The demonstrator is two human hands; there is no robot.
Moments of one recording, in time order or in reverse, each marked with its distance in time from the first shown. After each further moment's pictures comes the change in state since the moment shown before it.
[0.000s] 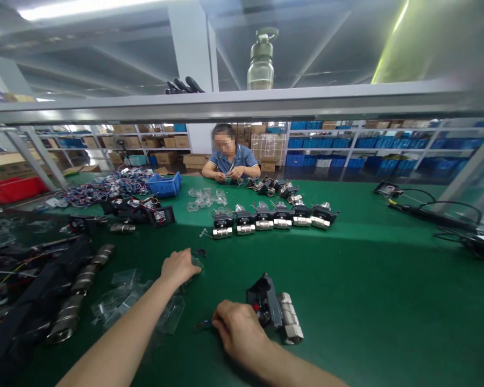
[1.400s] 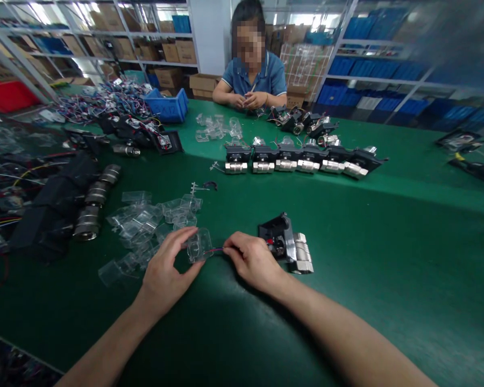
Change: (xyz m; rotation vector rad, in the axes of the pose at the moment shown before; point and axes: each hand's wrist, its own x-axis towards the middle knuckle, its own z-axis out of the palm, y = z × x) left_hand -0.161 -0.013 0.019 -0.443 0.287 0.241; right_hand 0.000 0.001 0.001 0.267 0.066 -0.133
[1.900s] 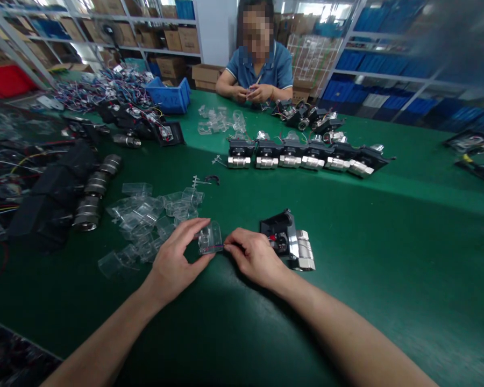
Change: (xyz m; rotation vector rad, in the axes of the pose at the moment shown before) left_hand 0.011 0.008 0.002 -0.074 -0.088 0.005; right_hand 0.000 -0.001 -0.002 0.031 -0.034 -0.010
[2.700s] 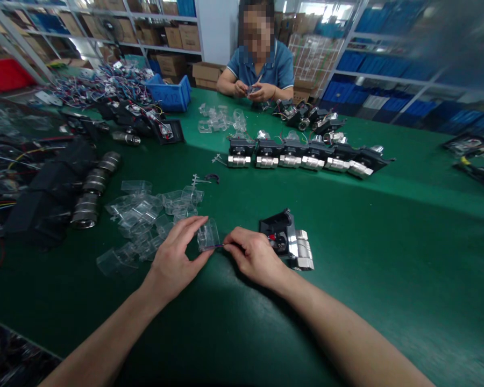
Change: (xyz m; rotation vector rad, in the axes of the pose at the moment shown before) left_hand -0.001 0.000 0.004 0.124 0.066 0.022; right_hand 0.000 0.002 -0.002 0.009 -0.029 -0.055
